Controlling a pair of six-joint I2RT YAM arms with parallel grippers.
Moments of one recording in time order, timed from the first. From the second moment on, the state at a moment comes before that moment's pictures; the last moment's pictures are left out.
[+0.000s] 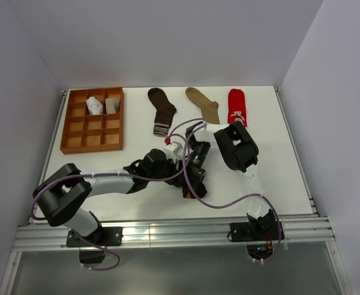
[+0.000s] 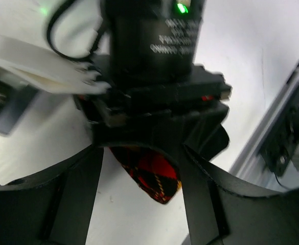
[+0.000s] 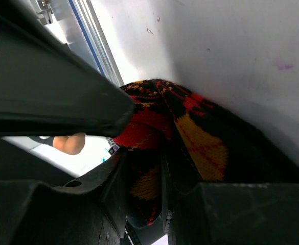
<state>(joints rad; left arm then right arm) -0.89 1.52 0.65 0.35 0.18 -0.52 0.54 2.31 1.51 -1.43 -0.83 -0.73</state>
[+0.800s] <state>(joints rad) -0.90 1.66 0.70 0.35 0.41 -0.47 0.53 2.31 1.51 -1.44 -0.82 -0.73</state>
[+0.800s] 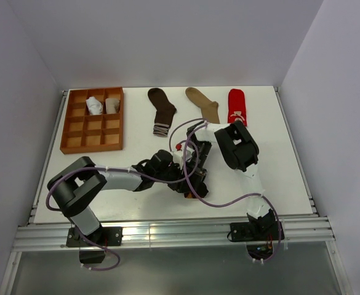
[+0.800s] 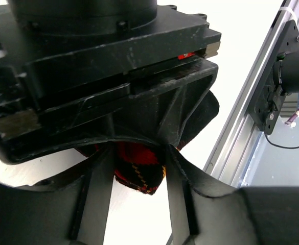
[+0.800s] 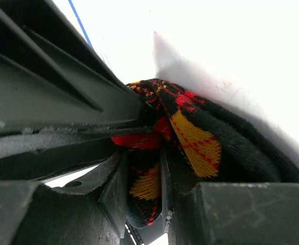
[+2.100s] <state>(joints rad) -0.87 1.78 0.86 0.19 0.62 -0.35 0.50 2.30 1.50 -1.42 -0.76 -0.66</state>
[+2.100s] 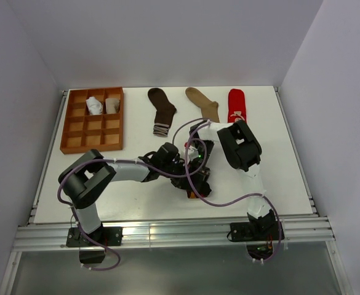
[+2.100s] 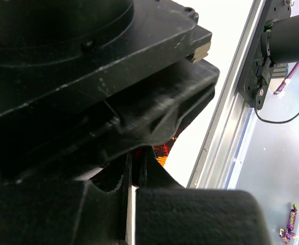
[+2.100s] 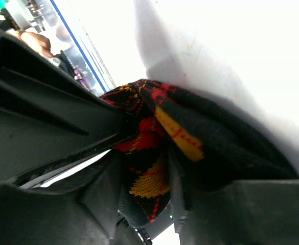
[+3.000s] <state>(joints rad) -0.89 1.89 1.00 0.09 0.62 -0.44 0.13 1.55 1.06 -0.83 -0.72 -0.68</state>
